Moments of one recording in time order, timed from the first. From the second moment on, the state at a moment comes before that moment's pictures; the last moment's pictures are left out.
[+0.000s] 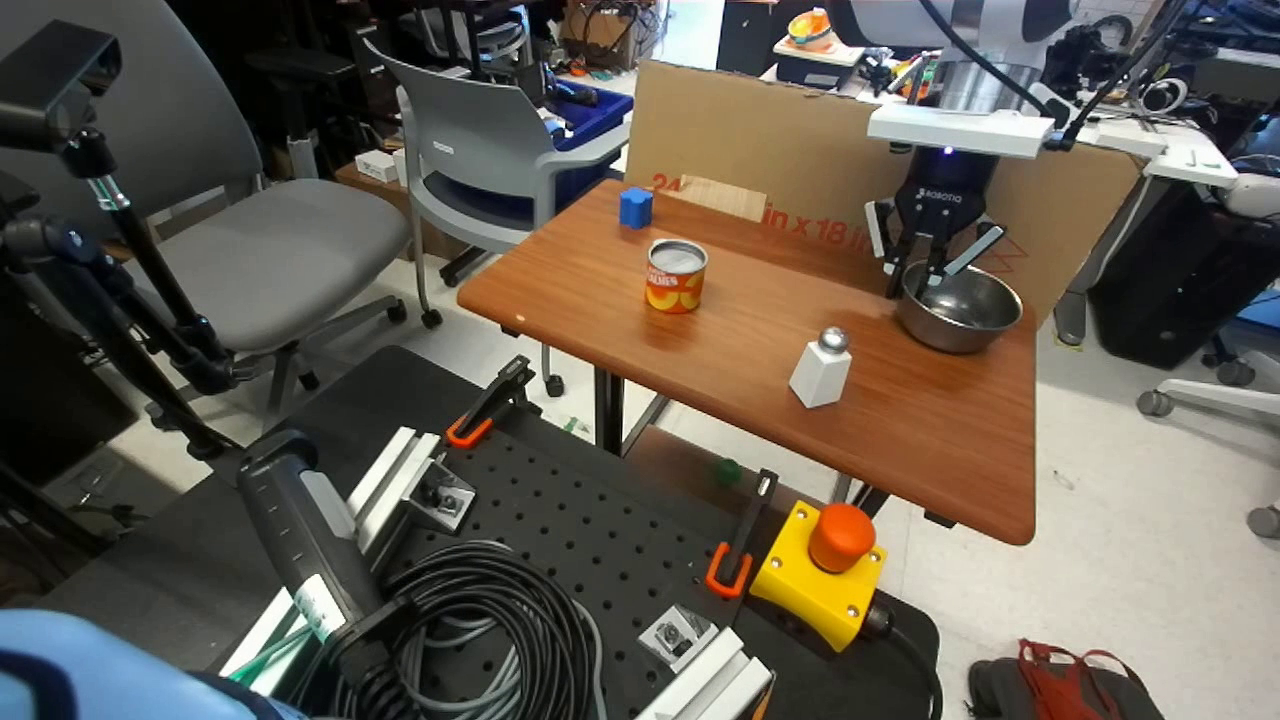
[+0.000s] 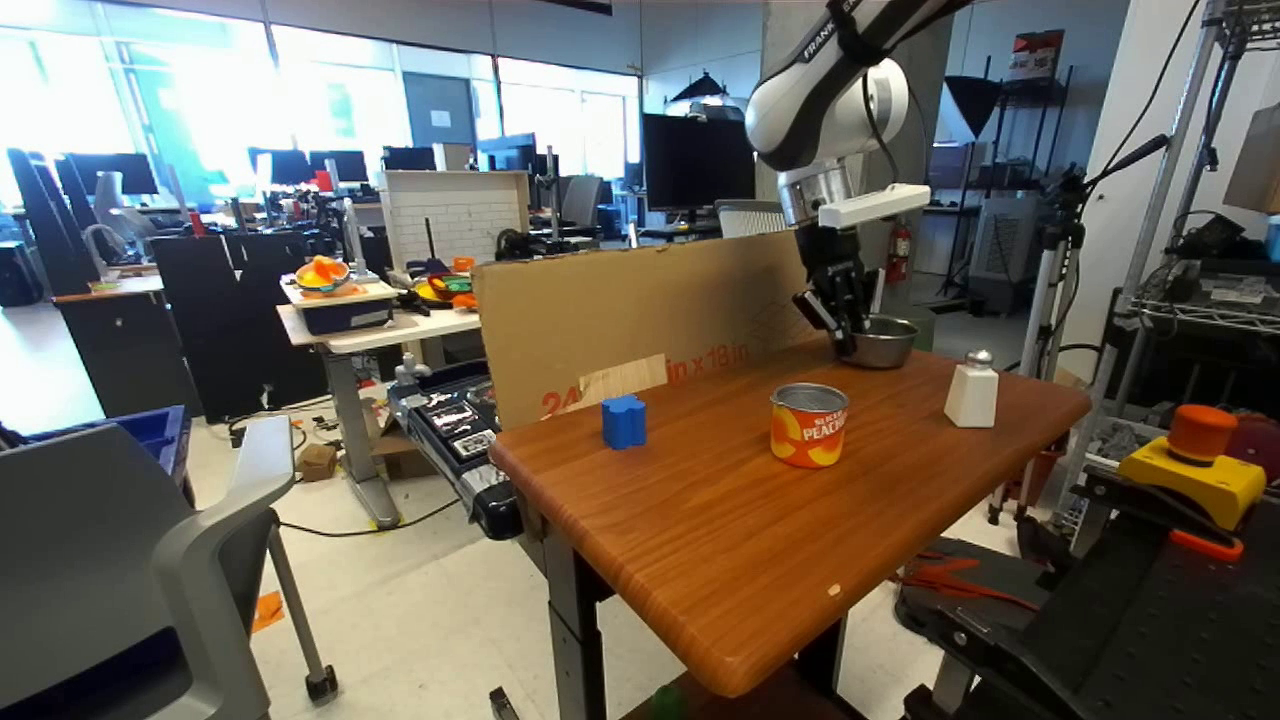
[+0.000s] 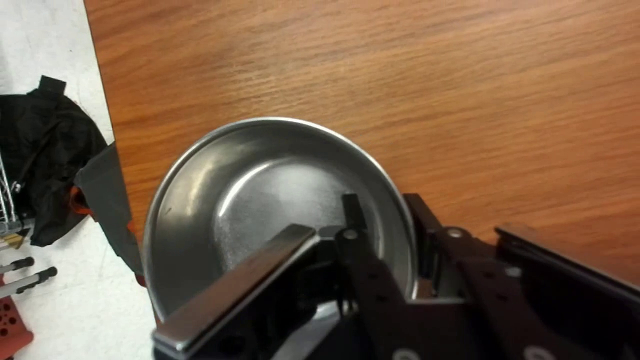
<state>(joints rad) -0.08 0.93 -0.15 -1.24 -0.07 1.86 0.03</state>
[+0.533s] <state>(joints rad) -0.11 0.88 -0.14 -1.18 -0.07 1.72 0.01</state>
